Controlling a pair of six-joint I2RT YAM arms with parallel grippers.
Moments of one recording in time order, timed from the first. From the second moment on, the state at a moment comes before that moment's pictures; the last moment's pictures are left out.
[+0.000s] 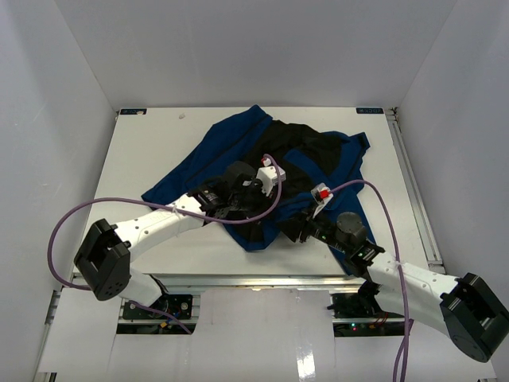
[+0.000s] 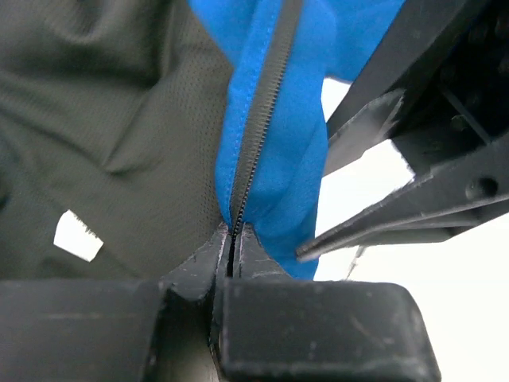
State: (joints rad) left arm -0.84 1.45 1.06 -0.27 0.31 -0.10; right arm 0.75 0.93 0.22 0.64 -0.28 0.44
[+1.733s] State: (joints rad) left arm -0.71 1.30 0.65 0.68 0.78 -0.82; right arm 0.81 0.97 0.05 1.21 -0.28 0.60
